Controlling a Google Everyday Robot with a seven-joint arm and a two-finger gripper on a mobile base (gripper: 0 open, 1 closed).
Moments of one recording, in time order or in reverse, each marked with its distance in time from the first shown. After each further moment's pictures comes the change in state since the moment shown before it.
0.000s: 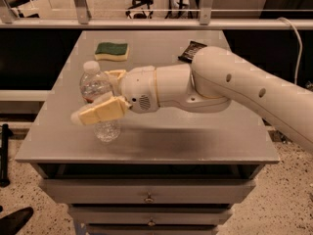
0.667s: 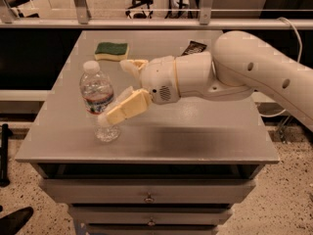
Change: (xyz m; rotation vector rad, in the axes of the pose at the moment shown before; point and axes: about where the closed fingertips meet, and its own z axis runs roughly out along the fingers) arm 0.000 -0.016 -0.041 0.045 0.089 -0.029
